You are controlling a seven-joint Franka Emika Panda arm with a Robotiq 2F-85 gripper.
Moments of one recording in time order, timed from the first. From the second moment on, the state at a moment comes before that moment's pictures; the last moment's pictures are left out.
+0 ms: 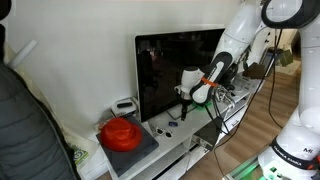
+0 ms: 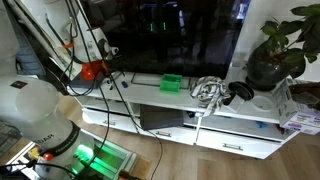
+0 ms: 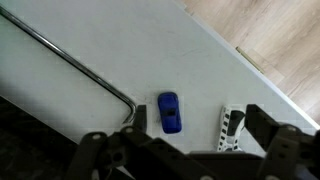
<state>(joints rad) 0.21 0.41 0.07 -2.41 -0.32 2.87 -0.26</state>
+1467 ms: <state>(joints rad) 0.30 0.77 0.02 -2.10 -0.34 2.95 -0.20</state>
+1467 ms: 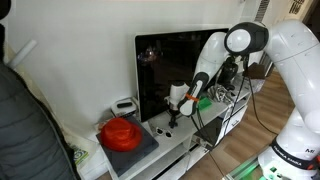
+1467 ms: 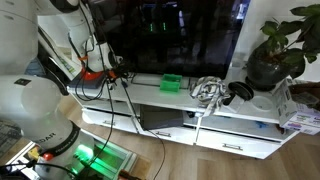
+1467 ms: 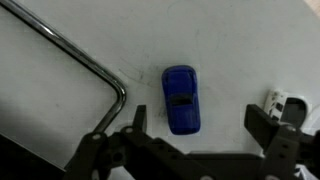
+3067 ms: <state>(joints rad) -0.03 0.53 0.15 -2.37 -0.15 2.90 -0.20</state>
